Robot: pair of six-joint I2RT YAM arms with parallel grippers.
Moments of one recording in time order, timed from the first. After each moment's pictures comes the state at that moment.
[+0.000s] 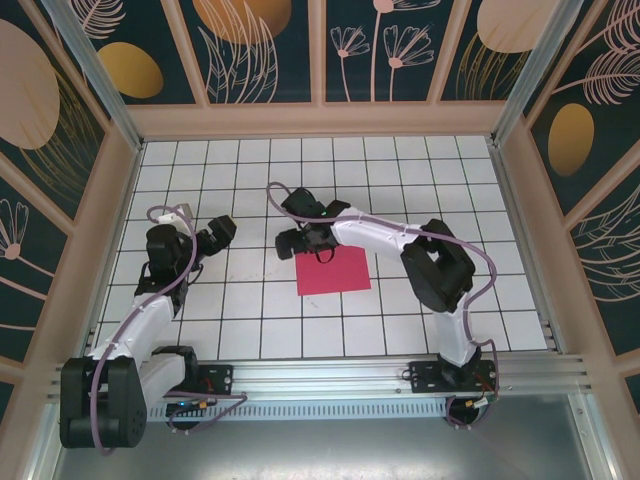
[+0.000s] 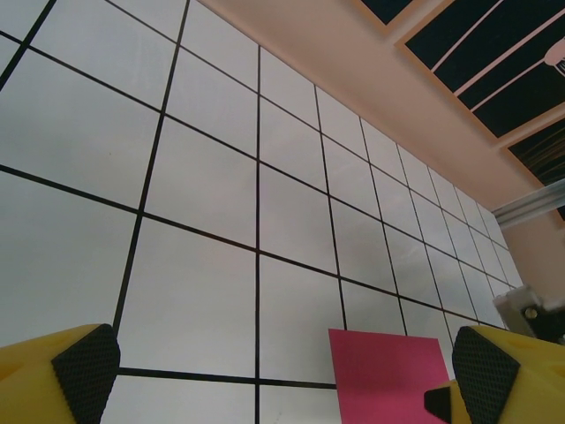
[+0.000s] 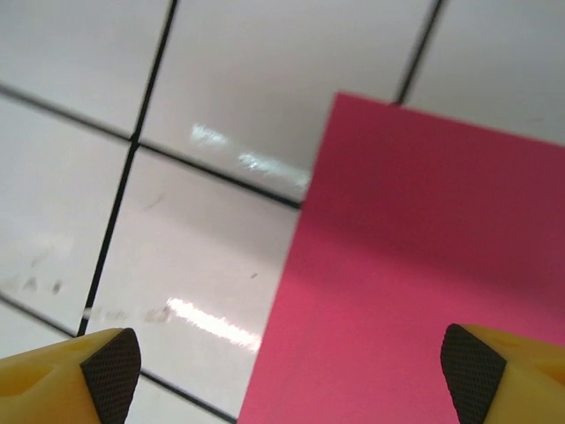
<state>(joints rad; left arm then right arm) -0.01 1.03 0.39 0.25 0.36 -0.64 0.86 2.01 1.51 -0.63 0.02 0.52</state>
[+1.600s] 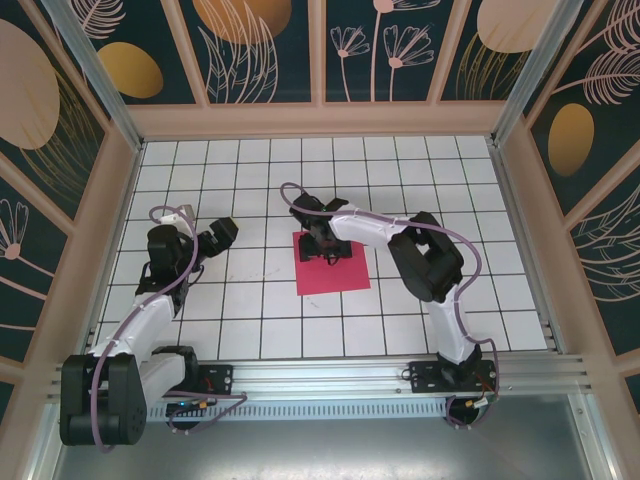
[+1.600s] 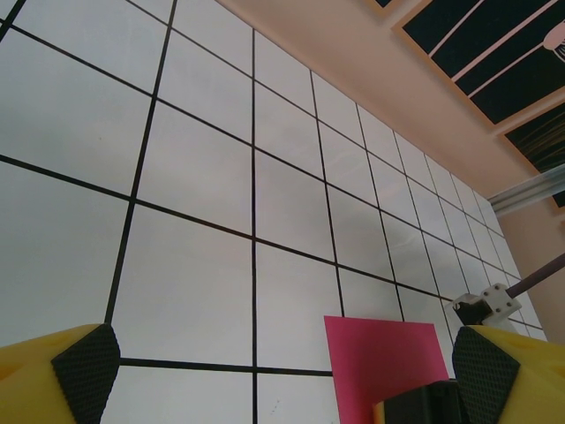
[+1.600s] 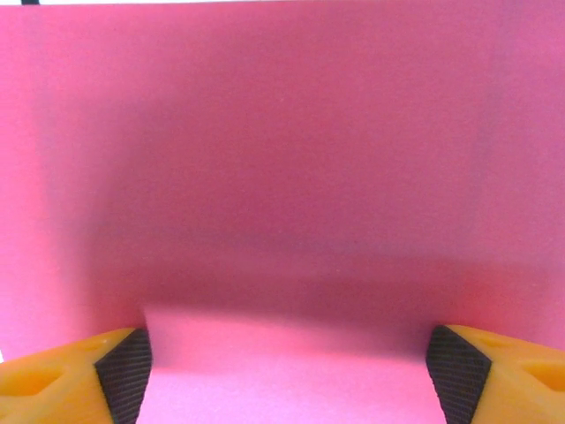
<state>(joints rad) -0.01 1.04 0.38 0.25 0.39 -0.63 0.82 2.11 1.54 -0.80 0.10 0.66</state>
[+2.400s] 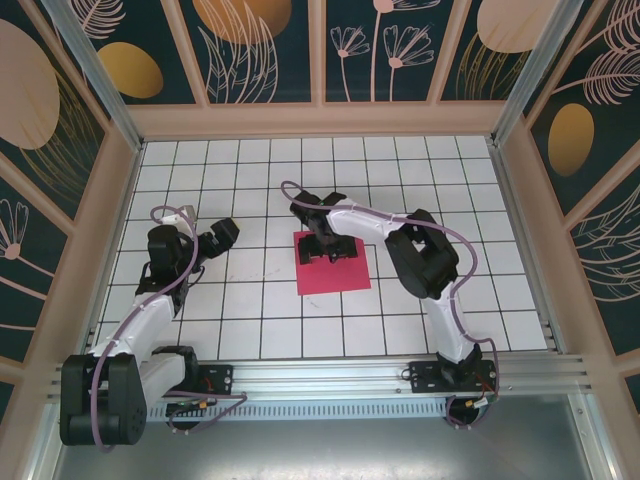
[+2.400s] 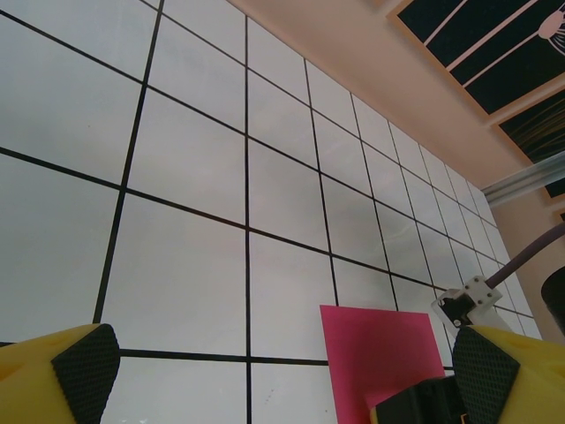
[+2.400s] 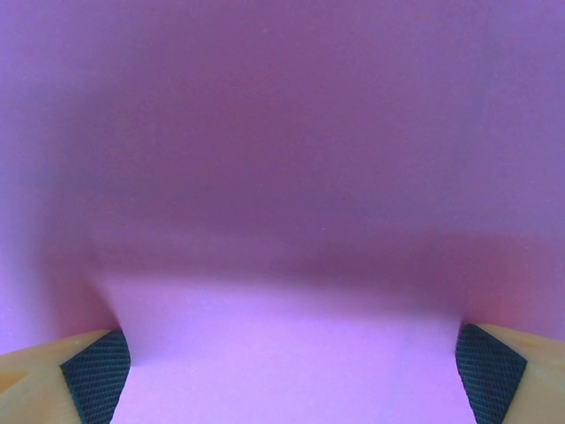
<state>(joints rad) -0.01 1.04 0.38 0.24 0.41 -0.63 0.81 2.16 1.62 -0.95 0.05 0.63</state>
